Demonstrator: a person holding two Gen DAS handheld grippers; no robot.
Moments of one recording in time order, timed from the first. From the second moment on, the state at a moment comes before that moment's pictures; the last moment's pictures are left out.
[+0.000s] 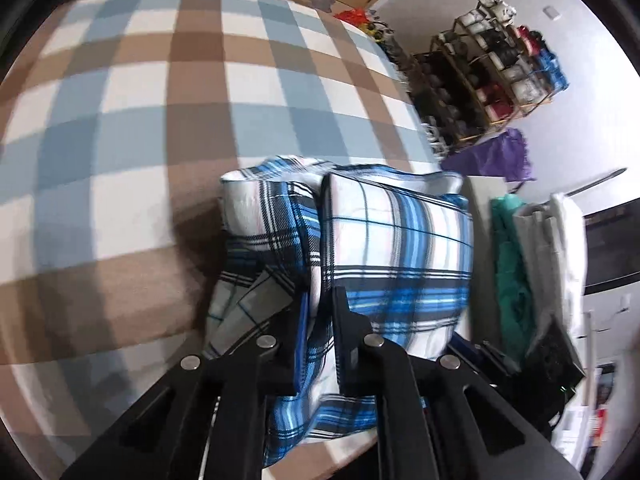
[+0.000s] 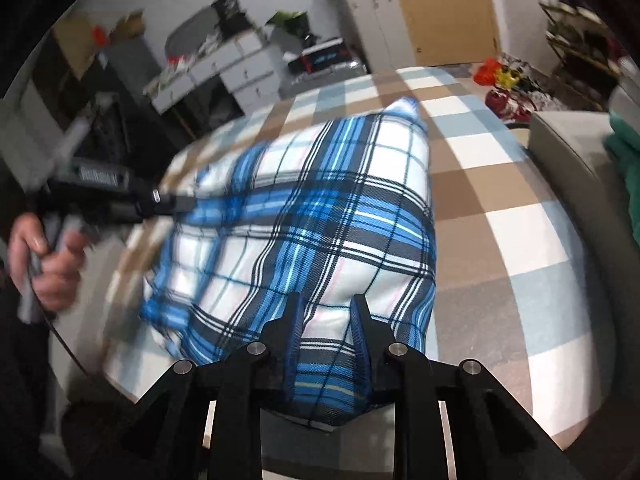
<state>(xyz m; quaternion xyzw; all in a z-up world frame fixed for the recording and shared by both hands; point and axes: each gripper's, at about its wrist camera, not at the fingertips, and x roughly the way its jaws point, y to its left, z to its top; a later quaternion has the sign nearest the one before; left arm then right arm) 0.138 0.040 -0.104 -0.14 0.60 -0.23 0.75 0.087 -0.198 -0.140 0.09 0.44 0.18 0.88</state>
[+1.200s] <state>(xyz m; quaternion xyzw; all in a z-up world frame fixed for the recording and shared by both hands) 0.136 0.047 -0.080 -0.12 0.55 -0.26 0.78 0.099 -0.164 -0.137 0.06 0.49 0.22 0.84</state>
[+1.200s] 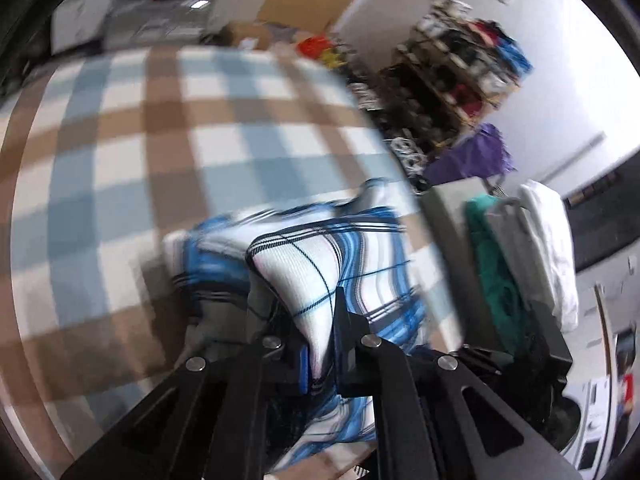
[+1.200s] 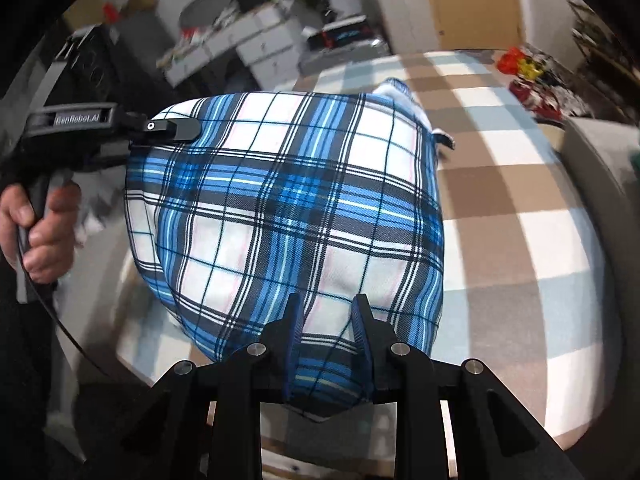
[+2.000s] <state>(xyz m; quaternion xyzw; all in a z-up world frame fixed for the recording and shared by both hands) 0.070 0.056 -0.128 -0.08 0.54 -0.21 0.81 0.125 -0.140 -0.132 0.00 0.59 0.21 0.78</state>
